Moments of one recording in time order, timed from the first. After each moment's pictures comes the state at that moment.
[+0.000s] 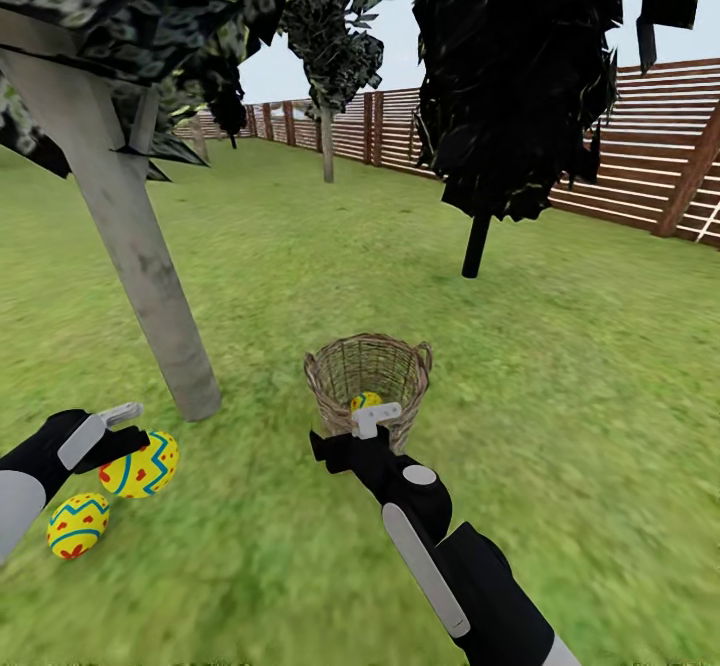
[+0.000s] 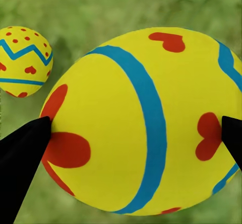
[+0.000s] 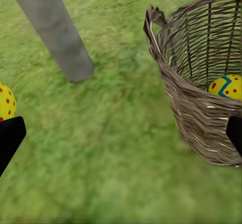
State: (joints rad) left arm -0.99 0.46 -0.24 -0.37 0.72 0.64 0.20; right arm -0.47 0.14 0.57 -1.47 -0.40 0.60 -0.26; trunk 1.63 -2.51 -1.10
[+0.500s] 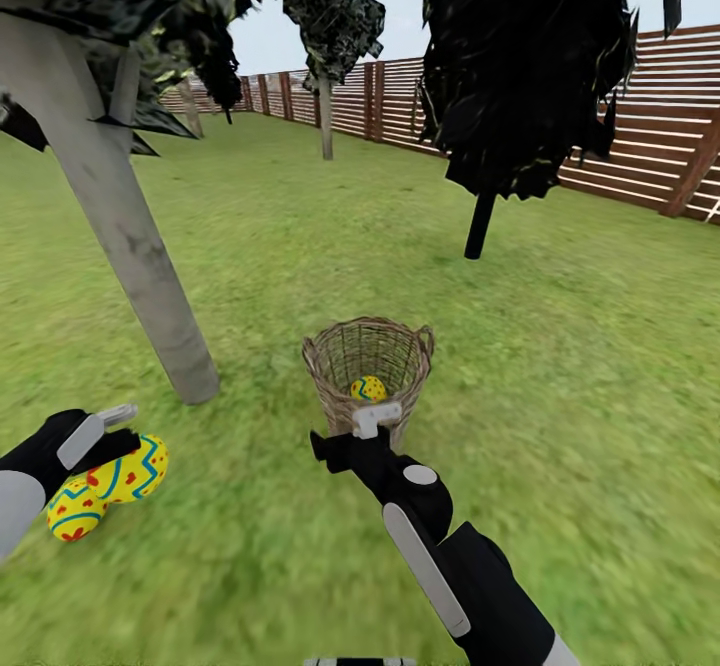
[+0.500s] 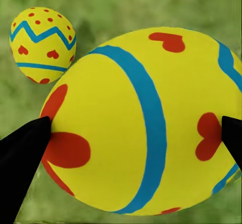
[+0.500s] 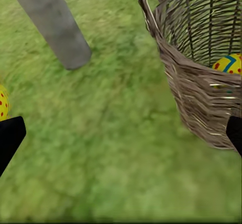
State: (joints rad) left arm -0.99 0.46 -0.23 -0.37 0.72 0.63 0.28; right arm -0.47 0.14 0.57 -1.47 -0.40 0.60 -0.25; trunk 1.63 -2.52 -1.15
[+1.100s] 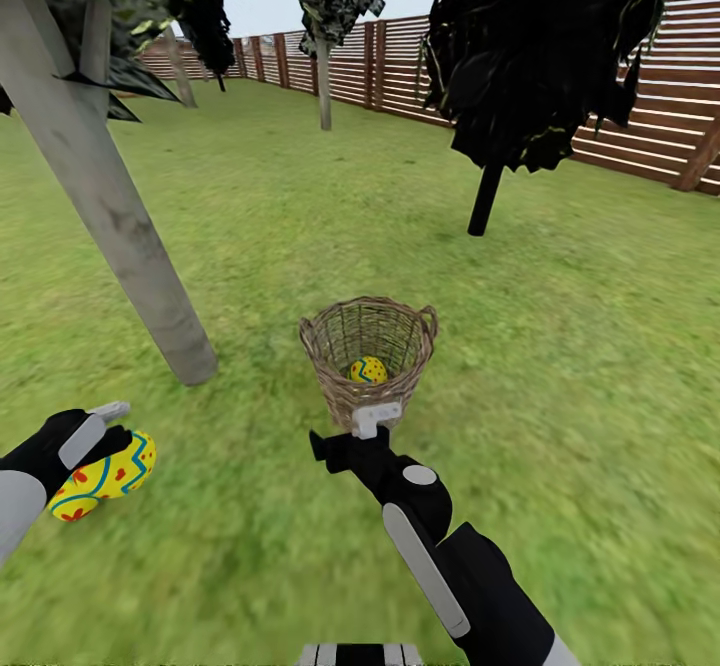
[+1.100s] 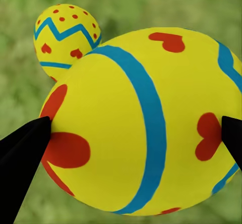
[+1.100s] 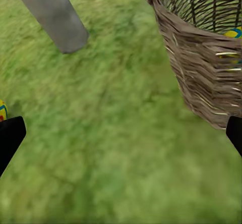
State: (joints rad) left arm -0.99 0.45 -0.24 -0.37 0.72 0.55 0.36; right arm -0.47 0.14 0.57 -1.47 -0.40 0.60 -0.25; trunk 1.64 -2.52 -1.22
